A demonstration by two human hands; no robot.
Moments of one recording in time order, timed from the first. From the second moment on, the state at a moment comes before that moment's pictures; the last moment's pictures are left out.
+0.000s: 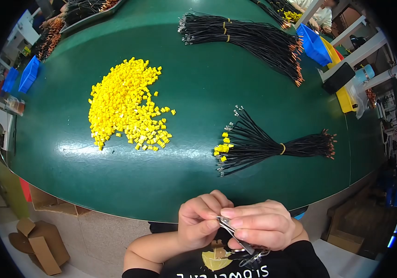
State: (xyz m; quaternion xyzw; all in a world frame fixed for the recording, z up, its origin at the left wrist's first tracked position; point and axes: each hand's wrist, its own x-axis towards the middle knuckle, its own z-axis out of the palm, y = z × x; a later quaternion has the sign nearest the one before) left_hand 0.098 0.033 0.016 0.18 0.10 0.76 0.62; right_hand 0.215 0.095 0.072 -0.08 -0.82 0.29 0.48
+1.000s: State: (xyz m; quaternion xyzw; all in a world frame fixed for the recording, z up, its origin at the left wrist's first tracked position) left_hand 0.088 0.031 0.022 0.26 0.20 0.72 0.60; right_hand 0.219 0.096 0.078 -0.08 -0.85 0.27 0.44
